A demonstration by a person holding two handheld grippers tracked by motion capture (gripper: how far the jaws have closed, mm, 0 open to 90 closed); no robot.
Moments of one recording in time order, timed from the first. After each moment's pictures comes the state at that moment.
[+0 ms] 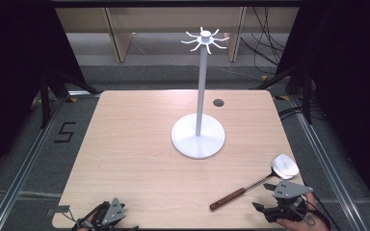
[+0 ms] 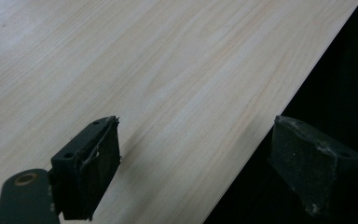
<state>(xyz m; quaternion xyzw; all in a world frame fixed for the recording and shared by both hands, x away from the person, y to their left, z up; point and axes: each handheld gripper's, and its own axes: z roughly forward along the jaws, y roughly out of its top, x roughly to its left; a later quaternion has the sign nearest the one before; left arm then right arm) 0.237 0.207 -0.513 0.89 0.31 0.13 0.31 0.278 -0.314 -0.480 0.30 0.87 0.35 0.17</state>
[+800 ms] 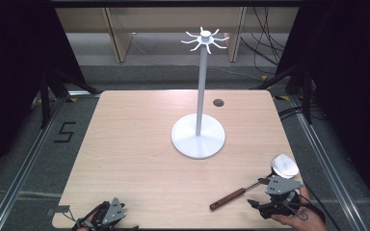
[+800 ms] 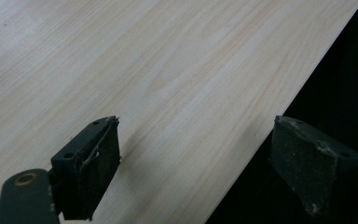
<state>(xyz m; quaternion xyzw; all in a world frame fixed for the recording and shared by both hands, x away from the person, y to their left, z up) 0.237 0.206 -0.513 0.89 0.32 0.13 0.31 0.290 -0.296 -0.470 0.25 0.89 0.34 0.18</state>
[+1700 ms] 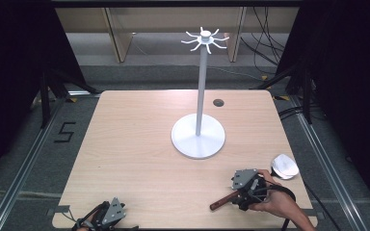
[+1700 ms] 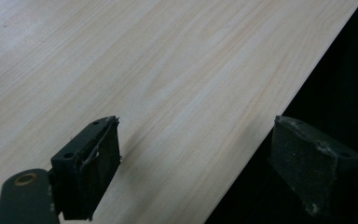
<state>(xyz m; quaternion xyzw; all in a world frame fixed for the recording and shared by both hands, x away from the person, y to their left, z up) 0.237 0.206 -0.513 0.89 0.31 0.13 0.32 0.331 -0.225 -0.477 0.12 0.96 0.23 0.13</state>
